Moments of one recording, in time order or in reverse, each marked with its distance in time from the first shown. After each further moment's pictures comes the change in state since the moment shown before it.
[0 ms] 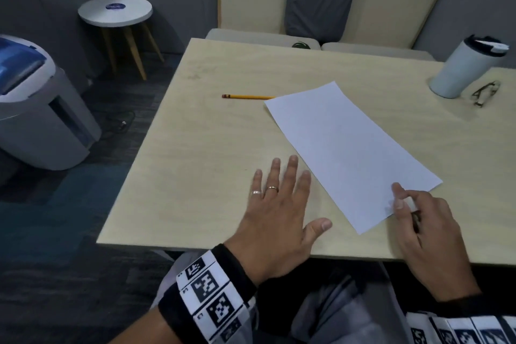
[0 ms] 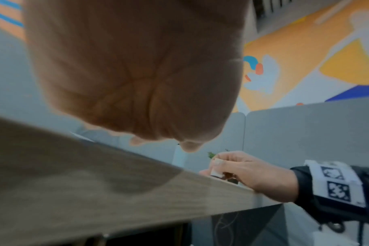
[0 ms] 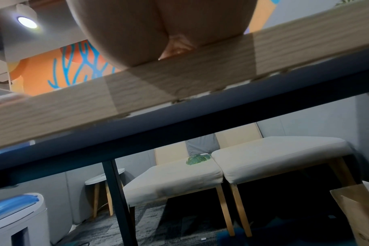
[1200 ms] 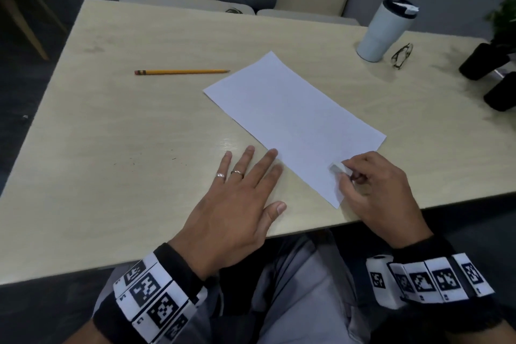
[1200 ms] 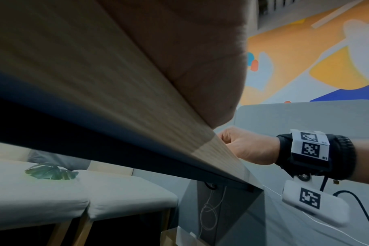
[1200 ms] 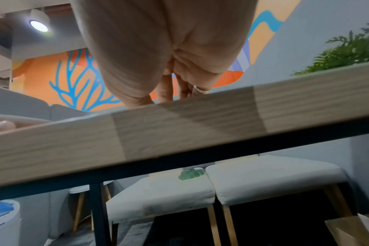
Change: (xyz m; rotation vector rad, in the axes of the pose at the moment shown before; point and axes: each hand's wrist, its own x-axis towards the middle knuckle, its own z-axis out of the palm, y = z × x) left_hand 0.025 0.009 0.019 -0.001 0.080 0.277; right_hand 0.015 0.017 -0.028 -0.141 -0.022 -0.157
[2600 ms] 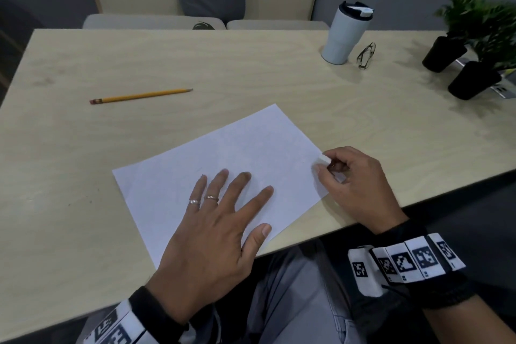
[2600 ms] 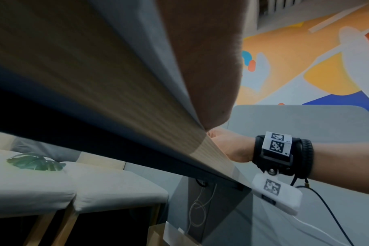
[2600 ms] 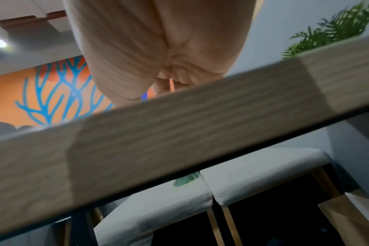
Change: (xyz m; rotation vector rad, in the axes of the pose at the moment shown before) left_hand 0.004 0.016 -0.004 -0.004 -0.028 -0.046; right_hand 0.023 0.025 -0.004 0.136 0.015 0.169
